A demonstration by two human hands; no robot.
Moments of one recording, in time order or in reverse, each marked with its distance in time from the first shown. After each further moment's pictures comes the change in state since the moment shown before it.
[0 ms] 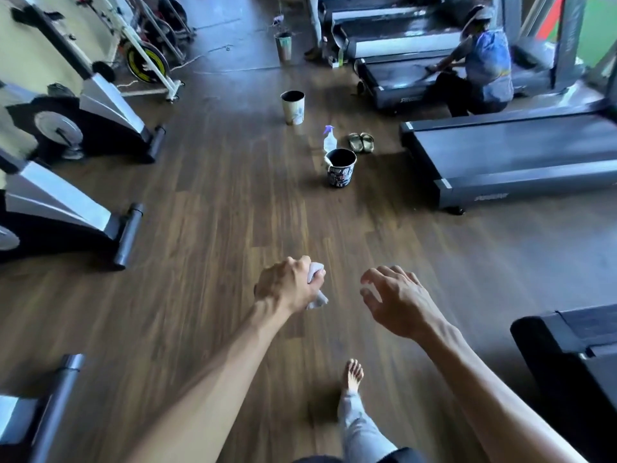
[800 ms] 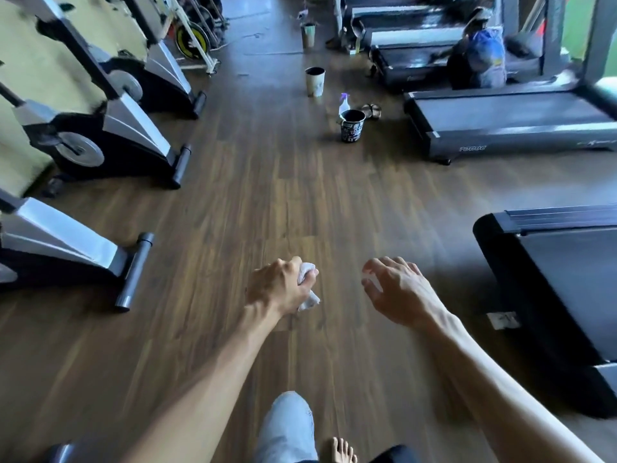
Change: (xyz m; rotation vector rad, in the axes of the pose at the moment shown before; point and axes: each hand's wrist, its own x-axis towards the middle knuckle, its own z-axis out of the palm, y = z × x) left_hand -0.678 0.029 0.054 -0.049 0.030 -0.098; right_hand -0.616 -0.183 0.065 -0.056 -0.016 -0.052
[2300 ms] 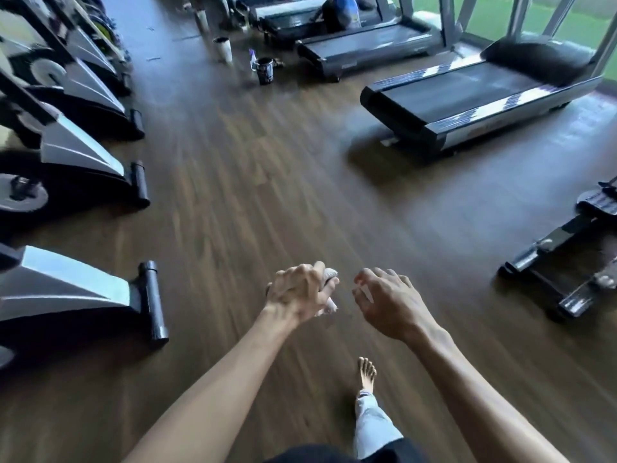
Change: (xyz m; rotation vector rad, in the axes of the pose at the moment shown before) left_hand -1.180 -0.234 0.082 0.068 -0.147 0.515; right_hand -1.115 -0.629 0.264 0.089 0.085 0.429
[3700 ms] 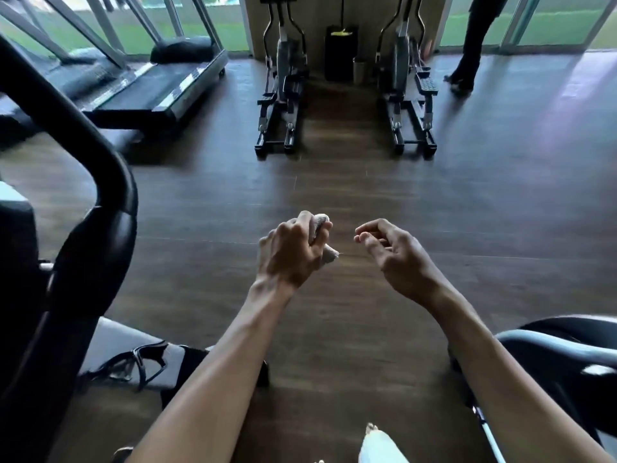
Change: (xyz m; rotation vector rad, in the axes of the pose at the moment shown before) left_hand -0.933 -0.074 -0.023 -0.294 0.027 0.857; right_hand -0.936 -0.567 0.175 0.726 0.844 0.826
